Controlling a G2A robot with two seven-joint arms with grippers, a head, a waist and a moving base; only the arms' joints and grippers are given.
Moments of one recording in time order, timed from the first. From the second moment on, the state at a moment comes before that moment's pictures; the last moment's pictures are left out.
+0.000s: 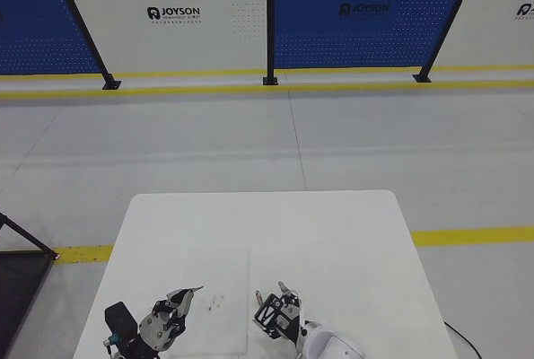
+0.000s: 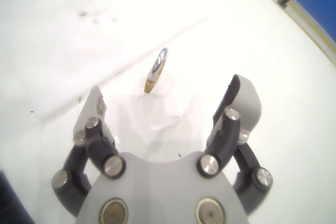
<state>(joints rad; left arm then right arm) 2.19 -1.11 -1.56 -1.76 1.36 -0.60 0.78 -1.67 -1.26 0.82 -1.58 -1.64 -0.09 0.18</state>
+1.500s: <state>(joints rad) 2.19 -1.11 -1.56 -1.76 1.36 -0.60 0.78 -1.80 -1.23 0.96 -1.80 -1.53 -0.12 -0.05</state>
